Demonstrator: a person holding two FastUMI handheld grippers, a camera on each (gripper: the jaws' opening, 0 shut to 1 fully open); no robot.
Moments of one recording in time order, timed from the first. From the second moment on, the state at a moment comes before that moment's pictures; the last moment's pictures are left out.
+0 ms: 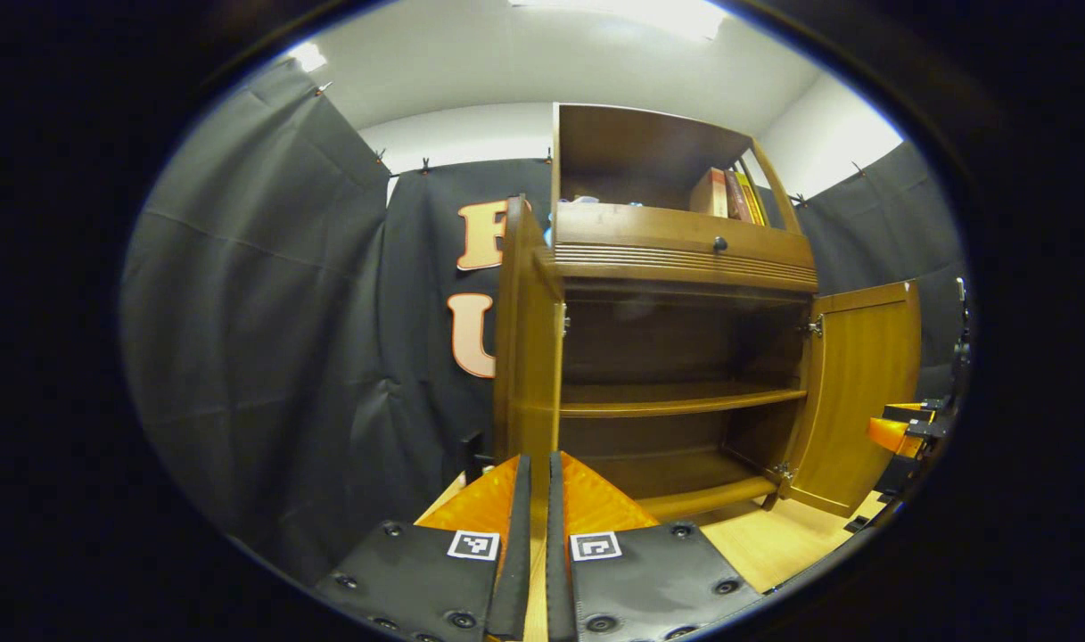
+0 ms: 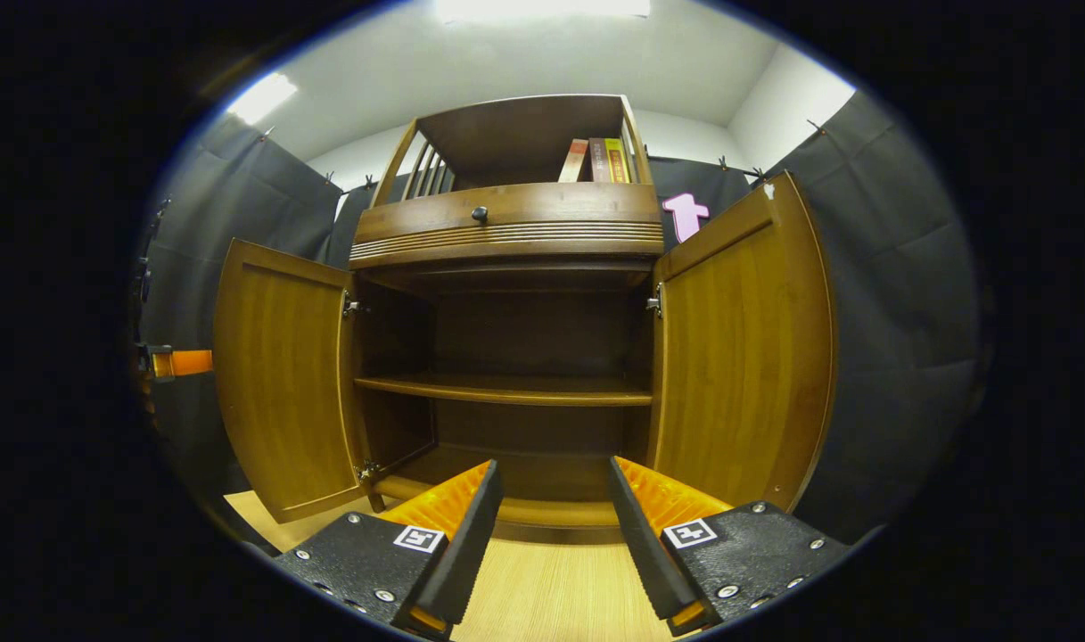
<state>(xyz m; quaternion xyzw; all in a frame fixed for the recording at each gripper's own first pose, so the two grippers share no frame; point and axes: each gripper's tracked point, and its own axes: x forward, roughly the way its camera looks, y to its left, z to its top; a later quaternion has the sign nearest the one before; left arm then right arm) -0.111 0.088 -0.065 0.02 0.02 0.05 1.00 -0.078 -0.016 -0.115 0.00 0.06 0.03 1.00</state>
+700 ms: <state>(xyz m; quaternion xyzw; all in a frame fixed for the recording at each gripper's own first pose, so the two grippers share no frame) -0.049 -0.005 -0.080 0.00 0.04 -0.02 1.00 -0.072 -0.048 -0.103 0.00 0.07 0.01 1.00</state>
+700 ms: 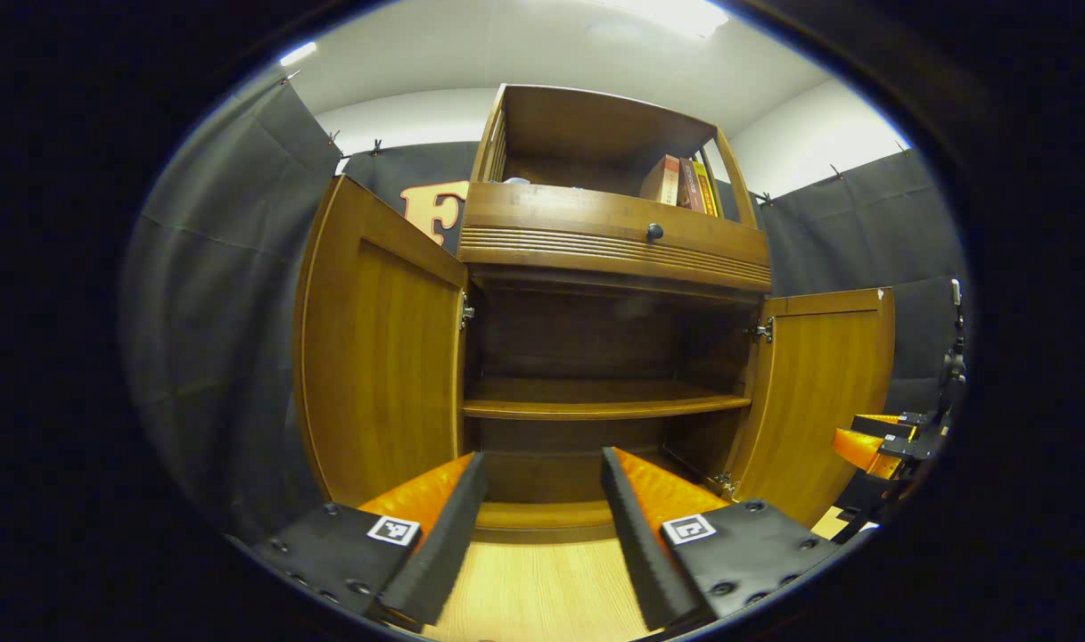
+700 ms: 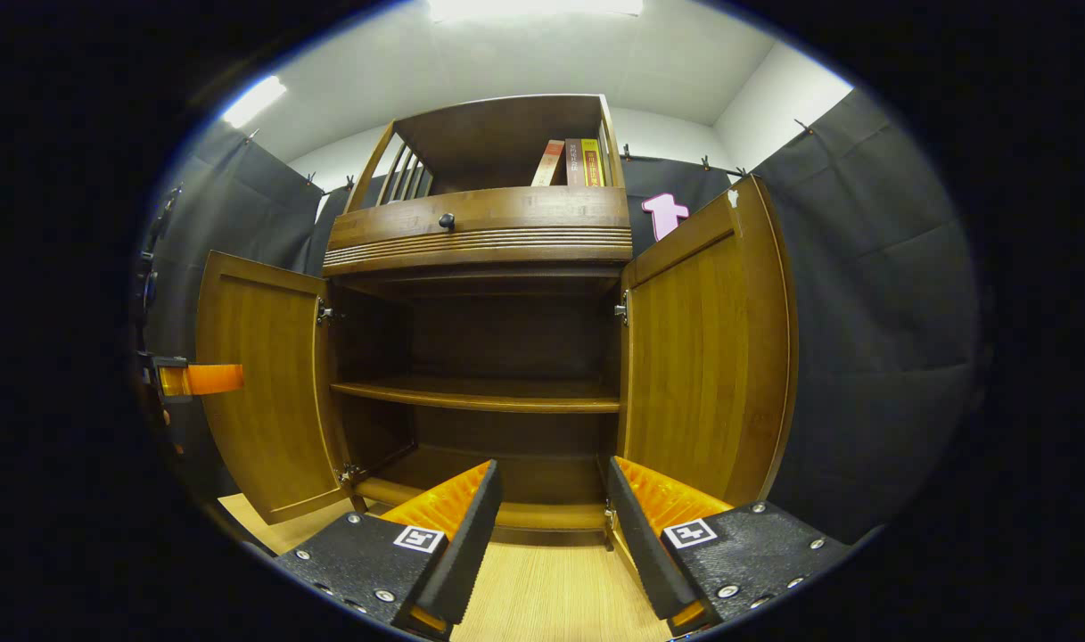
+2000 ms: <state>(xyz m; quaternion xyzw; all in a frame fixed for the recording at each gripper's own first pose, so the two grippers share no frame) -0.051 0.005 -0.071 0.02 0.01 0.00 1.00 -0.067 -0.037 -0.095 0.00 0.06 0.01 1.00</state>
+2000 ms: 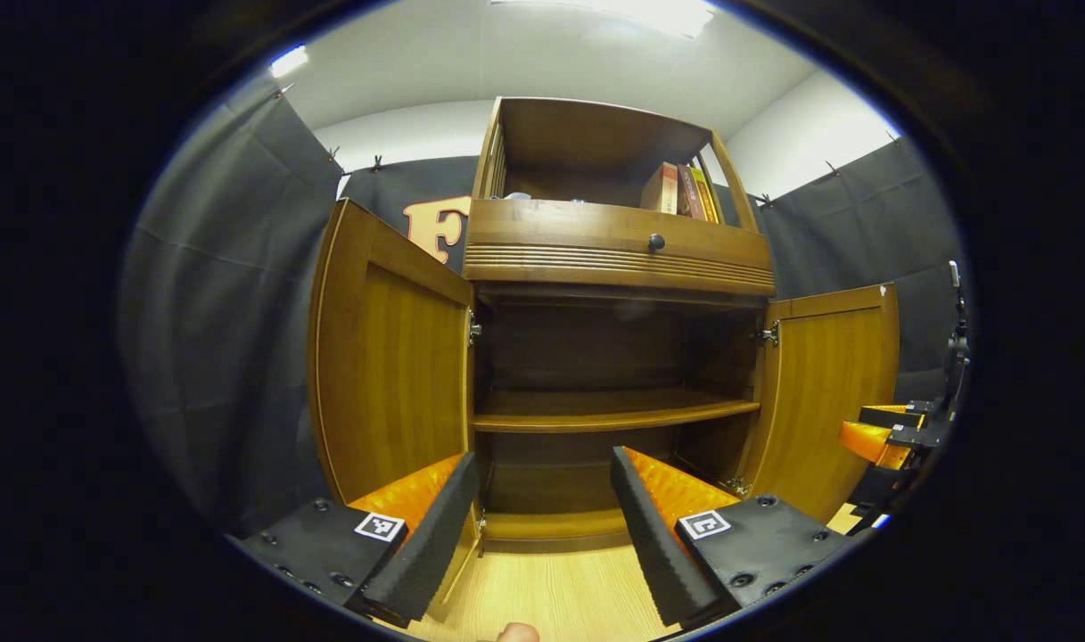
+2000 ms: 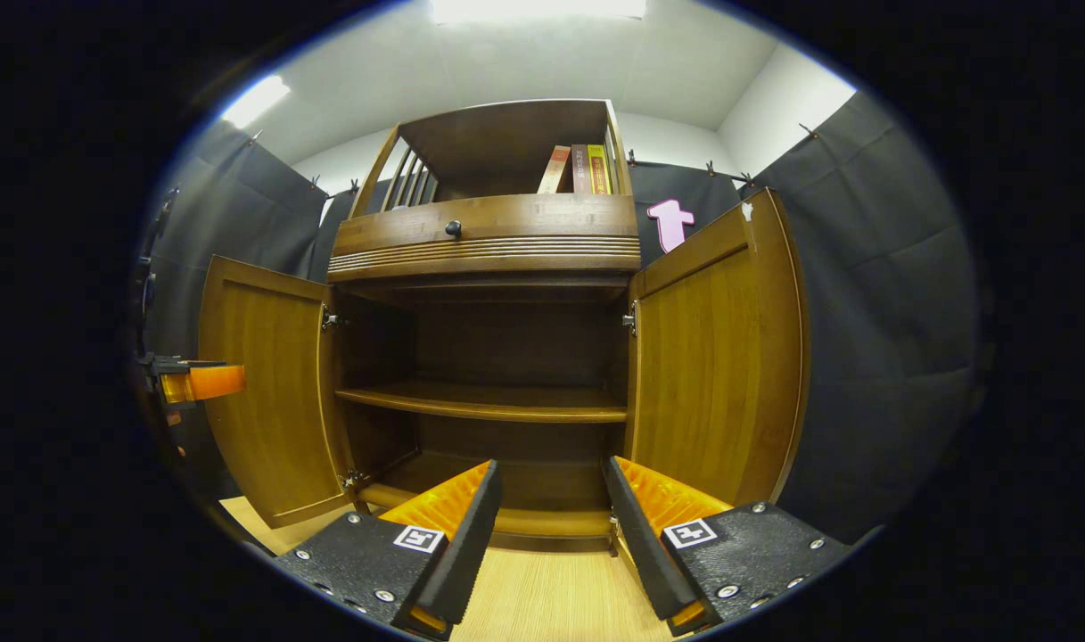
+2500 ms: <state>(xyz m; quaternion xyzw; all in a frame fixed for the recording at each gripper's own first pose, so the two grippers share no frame) -0.056 0.006 -0.066 0.02 0.00 0.00 1.00 -0.067 -0.038 -0.098 0.00 0.06 0.01 1.00</state>
